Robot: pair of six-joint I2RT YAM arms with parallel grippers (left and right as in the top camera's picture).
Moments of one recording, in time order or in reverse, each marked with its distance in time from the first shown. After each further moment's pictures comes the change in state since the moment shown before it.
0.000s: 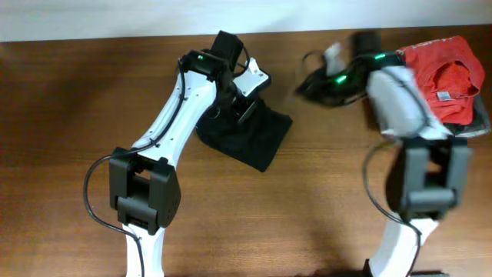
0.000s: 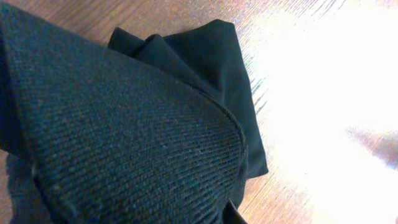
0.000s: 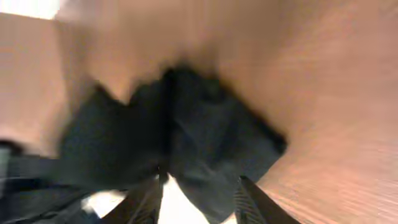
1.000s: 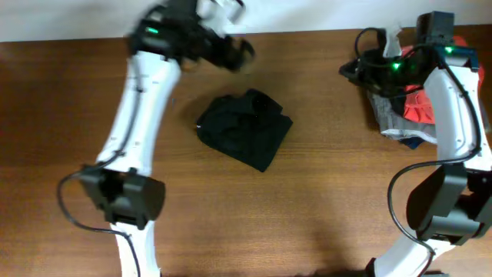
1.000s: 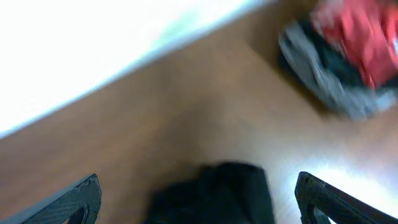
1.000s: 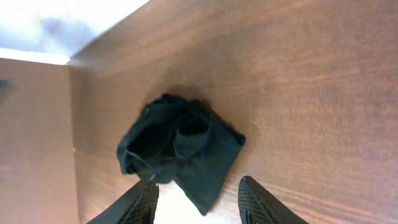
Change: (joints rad) left arm 0.184 -0.005 0.411 0.114 0.098 -0.207; right arm -0.136 -0.126 0.056 -0.144 0.042 -0.061
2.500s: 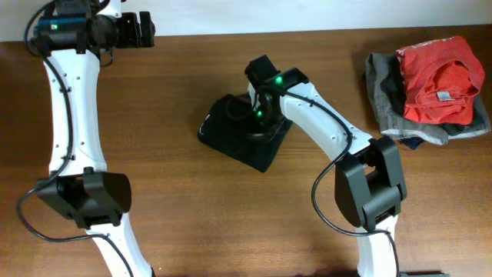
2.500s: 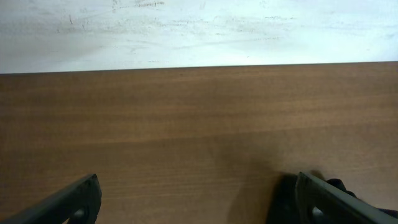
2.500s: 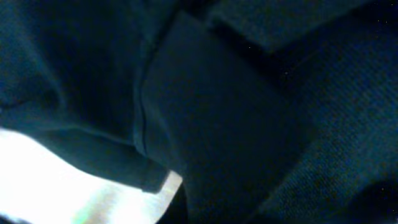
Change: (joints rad) left arm 0.292 -0.014 0.027 -0.081 -0.256 -0.131; right arm 0.647 0.223 -0.002 -0.053 0.443 0.156
